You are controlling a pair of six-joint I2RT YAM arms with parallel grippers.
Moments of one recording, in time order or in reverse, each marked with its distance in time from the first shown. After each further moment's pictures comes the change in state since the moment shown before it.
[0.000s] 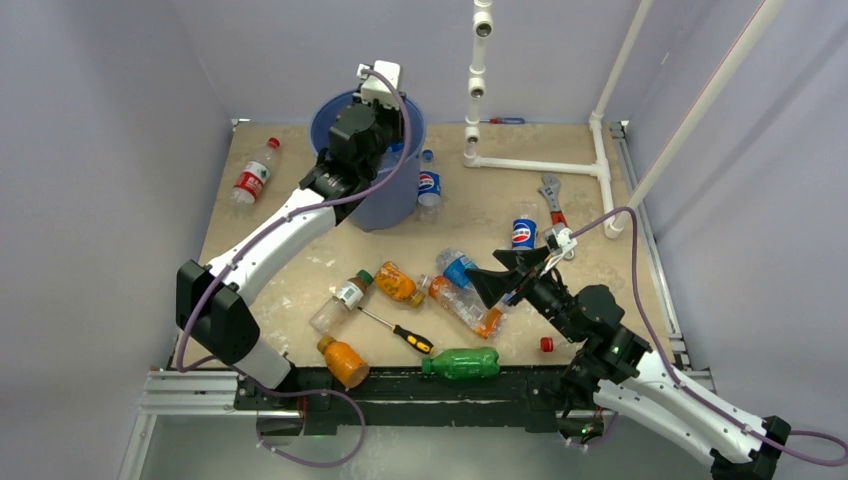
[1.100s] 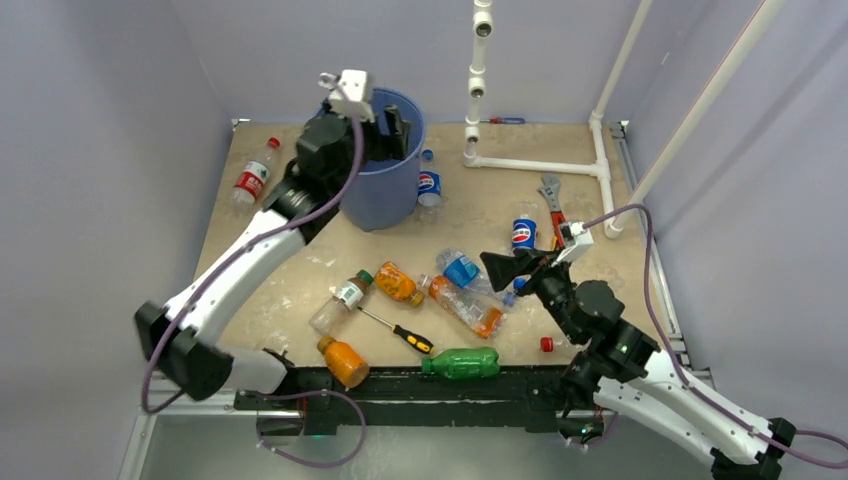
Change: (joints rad) left arm 0.005 -0.127 -0.043 -0.200 0.163 -0.222; right arm 0.001 -0.001 0.057 -0.137 0.192 0.071
